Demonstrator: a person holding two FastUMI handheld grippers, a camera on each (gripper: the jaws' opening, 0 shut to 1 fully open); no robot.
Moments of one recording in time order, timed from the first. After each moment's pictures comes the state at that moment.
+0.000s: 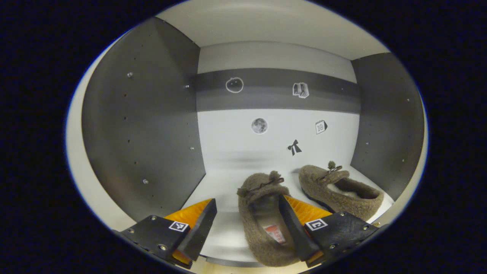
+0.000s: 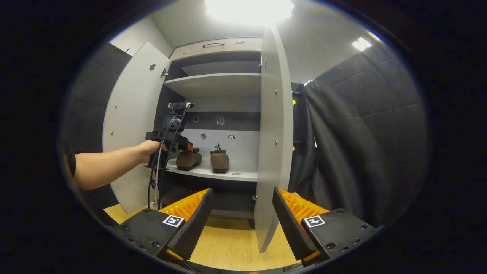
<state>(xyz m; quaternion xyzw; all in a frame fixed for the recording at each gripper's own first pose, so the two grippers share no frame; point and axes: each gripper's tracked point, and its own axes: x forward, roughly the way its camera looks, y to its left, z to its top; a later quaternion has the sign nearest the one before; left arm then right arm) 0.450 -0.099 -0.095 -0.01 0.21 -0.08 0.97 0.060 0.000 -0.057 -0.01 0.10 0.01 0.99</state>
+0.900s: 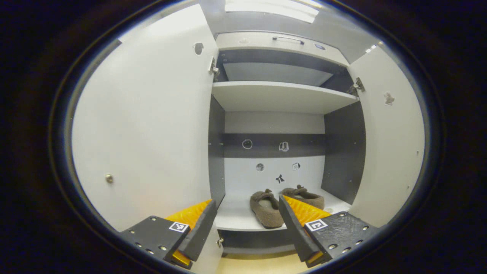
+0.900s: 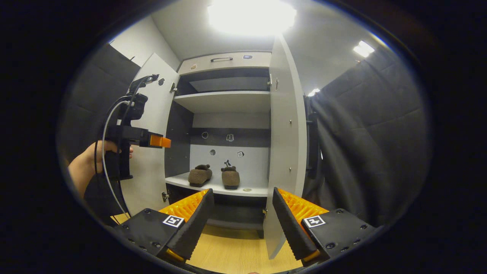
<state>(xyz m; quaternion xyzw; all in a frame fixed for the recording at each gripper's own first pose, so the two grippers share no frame) 0.257 -0.012 0.051 -0.03 0.07 -0.08 0.99 0.057 0.026 -0.006 0.00 0.05 0.03 1.00</state>
